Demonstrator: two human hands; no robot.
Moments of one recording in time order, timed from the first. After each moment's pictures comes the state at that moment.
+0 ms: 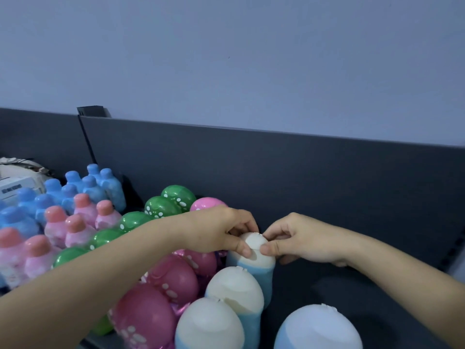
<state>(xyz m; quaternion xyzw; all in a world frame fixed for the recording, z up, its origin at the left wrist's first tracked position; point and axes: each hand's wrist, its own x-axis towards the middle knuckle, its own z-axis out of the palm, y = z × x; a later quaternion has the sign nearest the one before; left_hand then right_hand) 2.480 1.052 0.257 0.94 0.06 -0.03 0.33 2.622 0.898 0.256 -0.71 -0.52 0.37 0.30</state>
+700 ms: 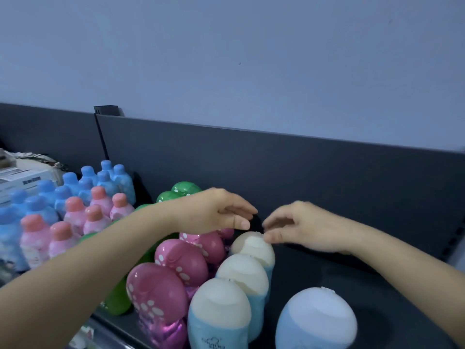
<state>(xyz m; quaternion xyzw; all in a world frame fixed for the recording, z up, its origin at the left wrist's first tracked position) 2.451 1.050 0.280 0.94 0.09 0.04 0.32 2.602 0.888 0.283 -0.77 -0.58 0.20 0.20</state>
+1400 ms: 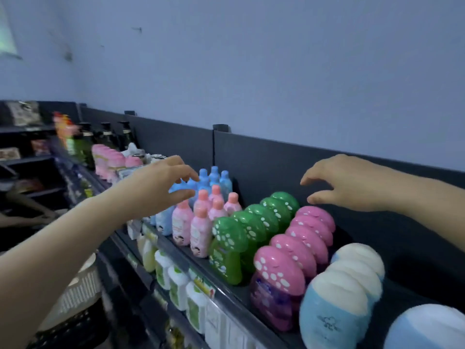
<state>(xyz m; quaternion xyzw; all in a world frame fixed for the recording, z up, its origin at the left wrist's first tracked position) 2.179 1.089 0.320 0.91 0.36 0.22 -0.06 2.477 0.944 0.375 -0.68 -0.73 -0.12 -0.02</state>
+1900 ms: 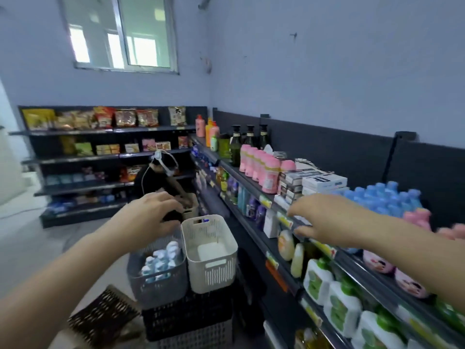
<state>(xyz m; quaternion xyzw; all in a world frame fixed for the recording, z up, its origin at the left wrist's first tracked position) 1.770 1.085 0.272 0.77 0.62 0.07 -0.11 2.101 1.108 0.307 -0.48 -0.87 -0.14 -0.04</state>
